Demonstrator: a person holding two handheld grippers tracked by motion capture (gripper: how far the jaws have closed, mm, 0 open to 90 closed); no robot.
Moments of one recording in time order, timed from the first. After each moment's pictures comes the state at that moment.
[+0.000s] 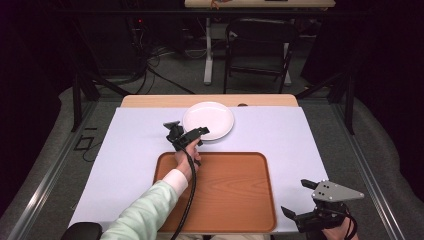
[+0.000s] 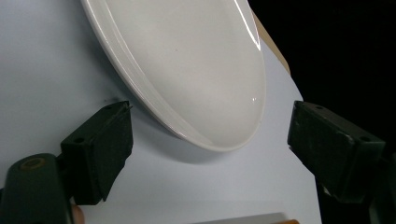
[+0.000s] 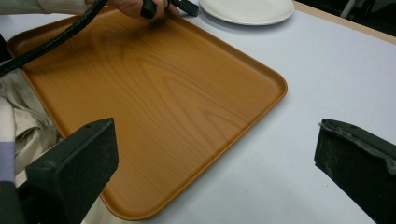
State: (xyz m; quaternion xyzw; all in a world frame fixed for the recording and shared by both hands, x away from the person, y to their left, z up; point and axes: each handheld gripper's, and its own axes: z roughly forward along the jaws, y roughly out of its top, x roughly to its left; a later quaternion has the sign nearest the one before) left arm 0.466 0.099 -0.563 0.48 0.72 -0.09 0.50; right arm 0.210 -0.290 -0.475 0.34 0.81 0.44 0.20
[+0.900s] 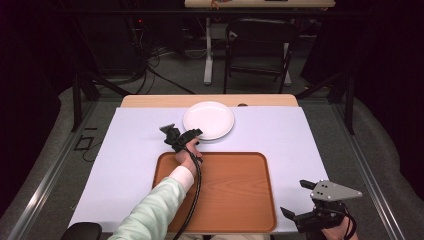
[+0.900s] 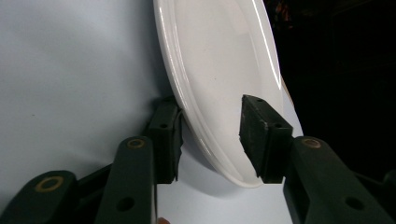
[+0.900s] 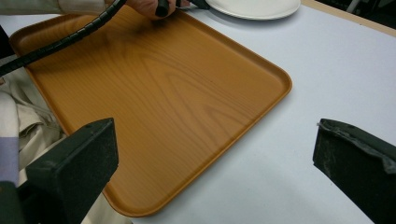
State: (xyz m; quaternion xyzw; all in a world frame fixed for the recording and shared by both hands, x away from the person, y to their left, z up) left arm 0.471 0.104 -0.578 0.40 0.76 -0.08 0.50; right arm 0.212 -0.288 -0.475 0.33 0.81 0.43 0.19
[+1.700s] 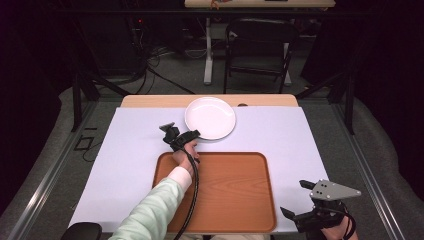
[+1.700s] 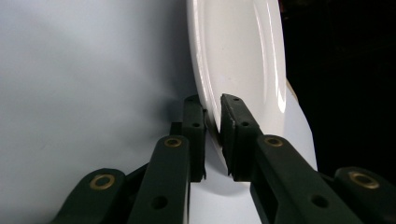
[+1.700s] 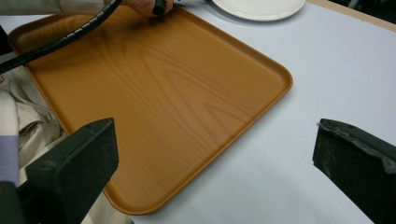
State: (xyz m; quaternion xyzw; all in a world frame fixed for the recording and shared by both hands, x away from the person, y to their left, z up) left arm 0.473 0.109 -0.573 0.45 0.73 -0.05 0.52; right arm 0.213 -0.288 -0.475 0.34 0.82 0.43 0.19
